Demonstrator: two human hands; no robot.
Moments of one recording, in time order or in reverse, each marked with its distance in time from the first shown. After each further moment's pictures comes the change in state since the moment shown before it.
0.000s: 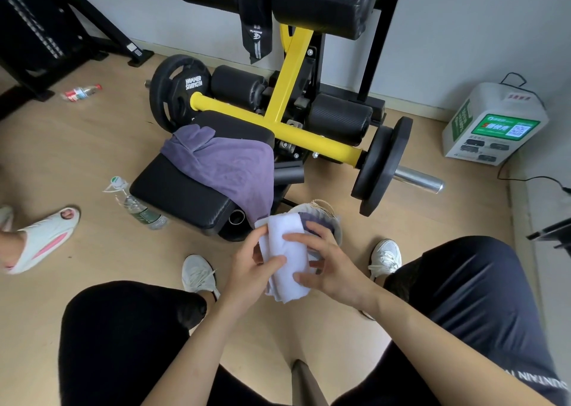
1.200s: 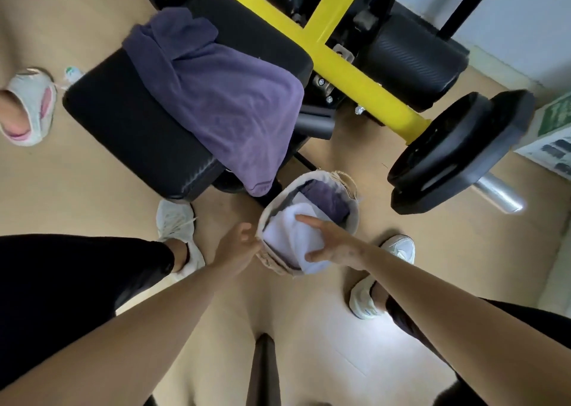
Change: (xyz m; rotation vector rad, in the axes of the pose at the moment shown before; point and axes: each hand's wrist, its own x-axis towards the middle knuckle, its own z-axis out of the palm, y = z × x) left_hand 0.126 -0.193 -0.008 0.257 0.179 -0.658; right_hand 0.151 0.177 -0.054 -0.287 -0.485 0.499
